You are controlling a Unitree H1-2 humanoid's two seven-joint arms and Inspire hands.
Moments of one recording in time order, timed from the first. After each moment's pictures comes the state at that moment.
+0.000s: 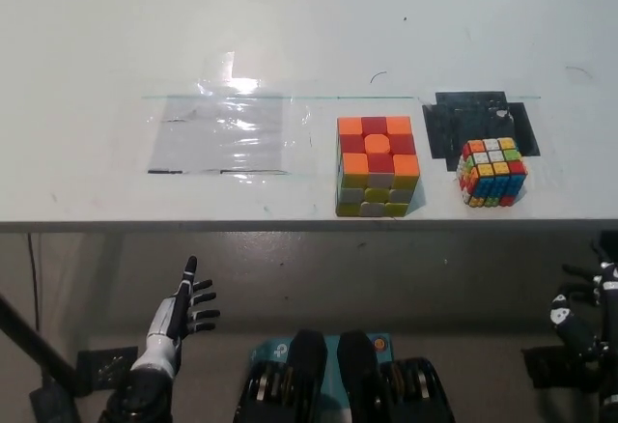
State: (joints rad) left_arm -0.44 0.09 0.06 0.98 0.01 -0.16 0.10; right_arm -0.07 -0.18 -0.03 0.12 -0.27 0.05 -0.23
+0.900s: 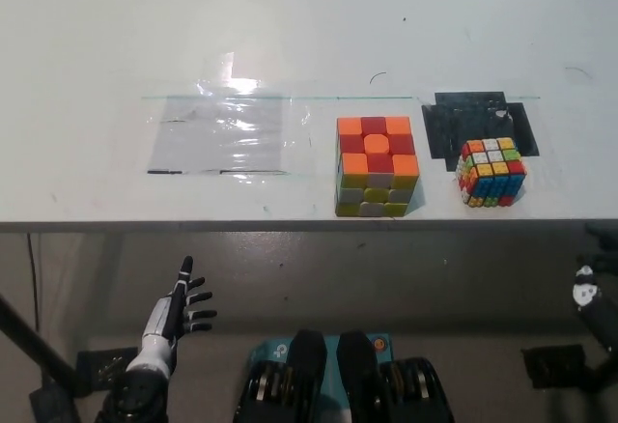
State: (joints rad) left_arm -0.44 0.10 0.06 0.99 0.02 -0.17 0.10; right_arm -0.01 -0.14 -0.03 -0.36 -0.30 0.17 -0.16
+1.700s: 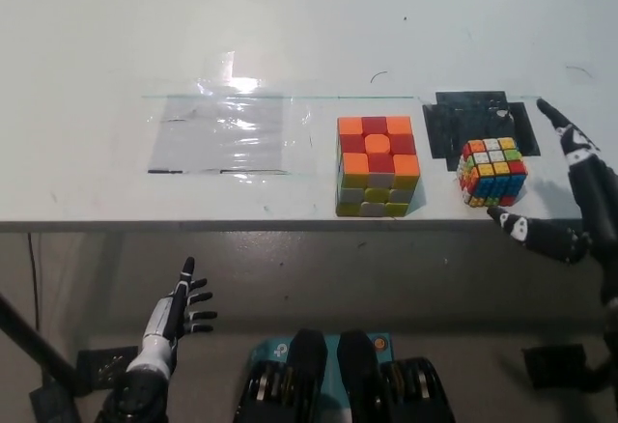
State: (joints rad) left_arm -0.45 0.10 0.05 1.02 0.03 -0.20 0.10; right_arm -0.30 -0.32 0.15 -0.28 -0.48 0.31 0.03
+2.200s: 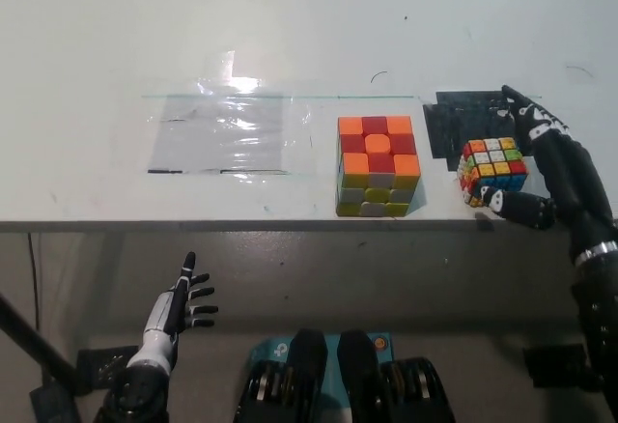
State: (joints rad) left_arm -0.45 0.10 0.05 1.01 0.03 -0.21 0.10; right_arm -0.43 -0.33 0.20 -0.07 -0.54 0.31 0.05
